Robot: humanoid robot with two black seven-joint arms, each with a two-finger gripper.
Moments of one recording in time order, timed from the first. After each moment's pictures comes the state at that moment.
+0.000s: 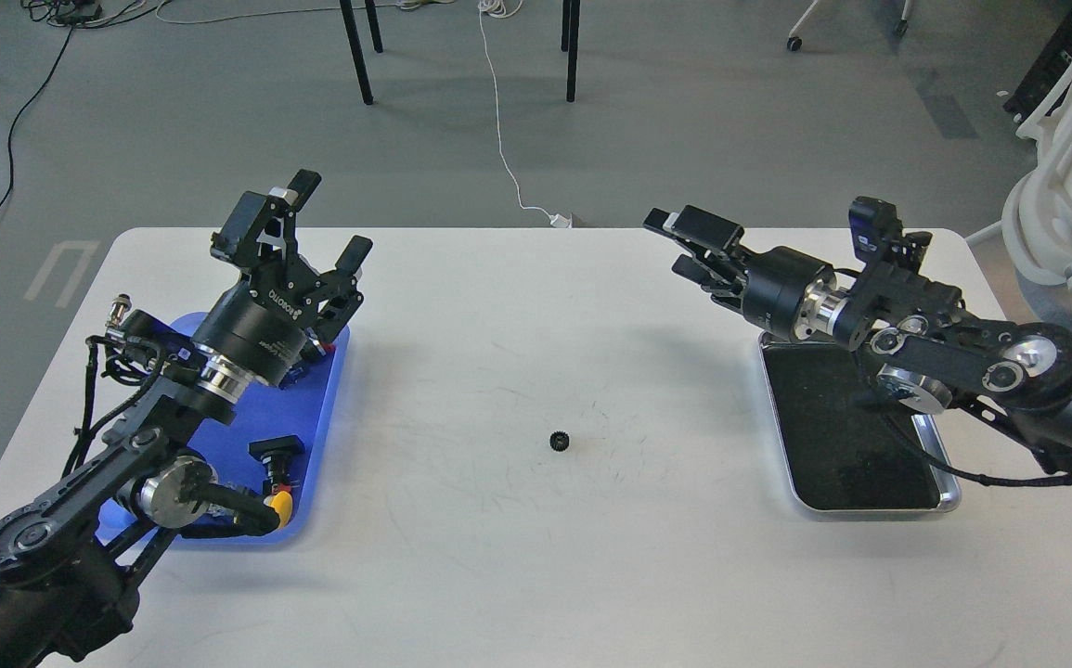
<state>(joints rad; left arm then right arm) -0.30 0.35 -1.00 -1.25 0.71 -0.24 -0.49 0.90 -0.52 0.09 1.01 -0.39 0.07 0.49</state>
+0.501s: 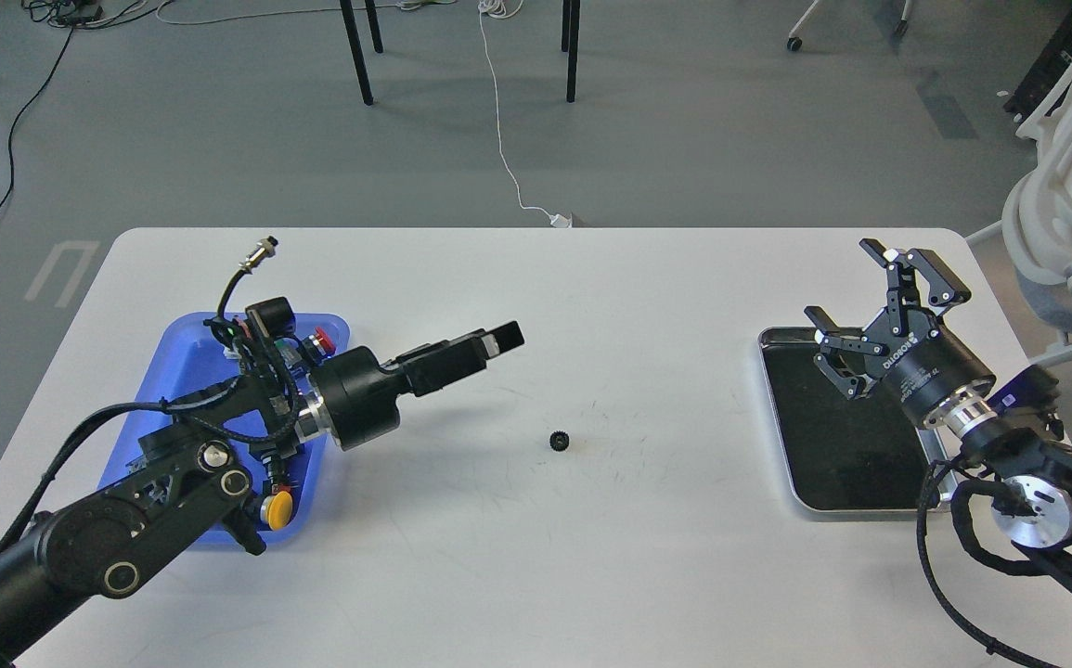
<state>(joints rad) -0.47 0.37 -0.74 -1.30 1.77 -0.29 -0.49 0.39 -0.63 0.59 1.10 -0.08 0.32 0.49</state>
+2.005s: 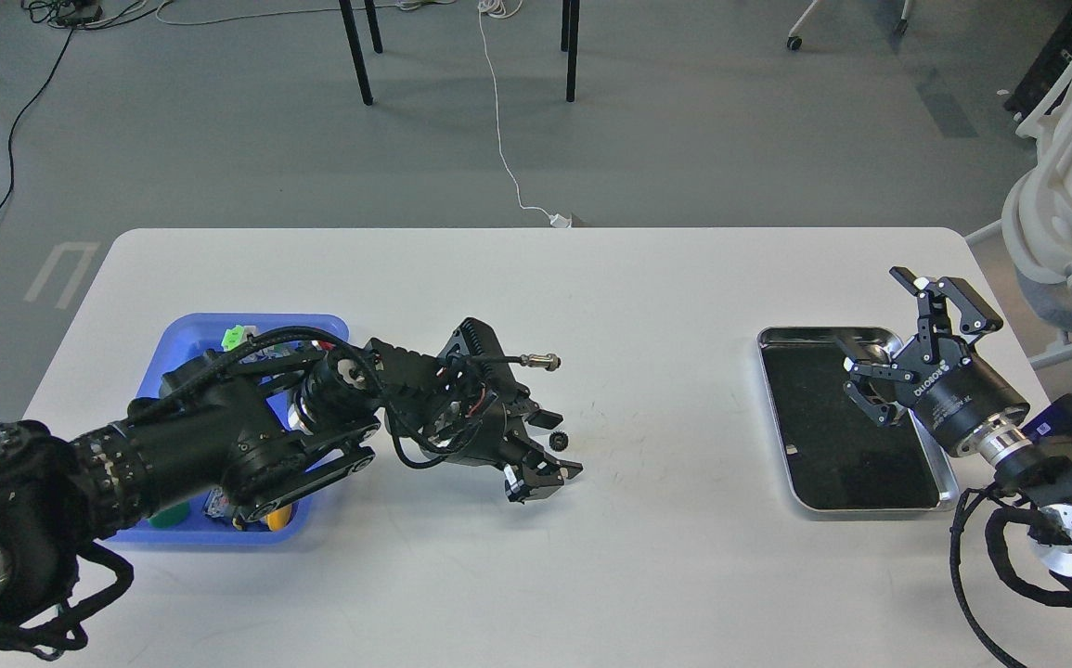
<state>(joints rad) -0.90 0.12 -0.18 -0.89 2.18 -0.23 -0.49 0.36 -0.69 0.59 1.12 -0.09 0.32 0.49</state>
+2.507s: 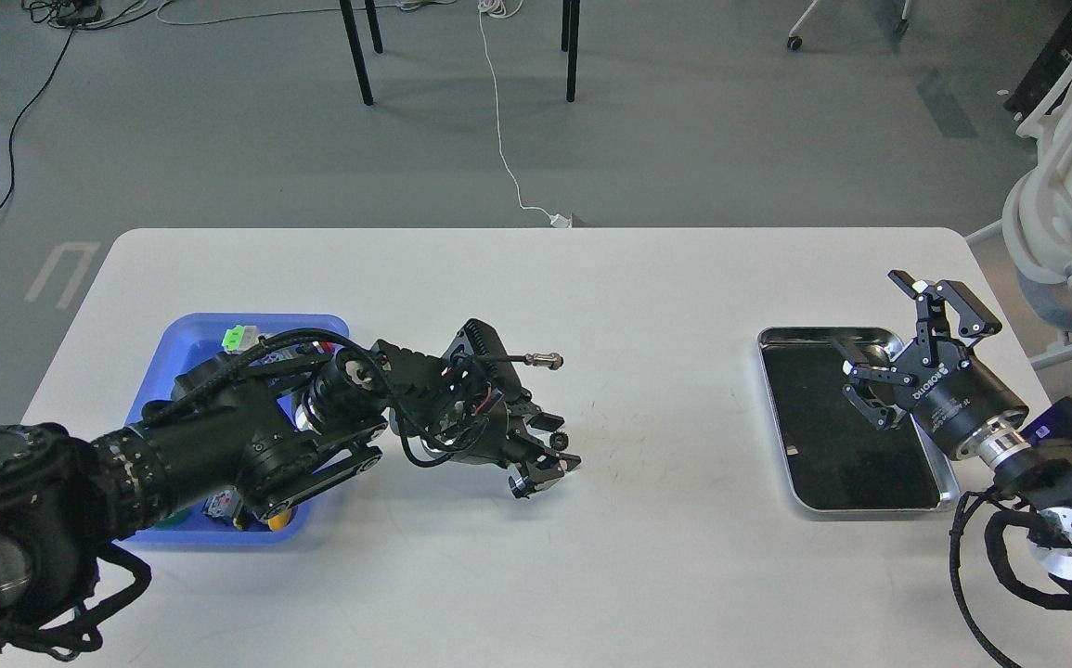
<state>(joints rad) -0.90 0.10 -0.18 -0.83 2.18 -0.23 -0.49 0.35 -0.69 0.58 1.13 -0.09 0.32 0.49</state>
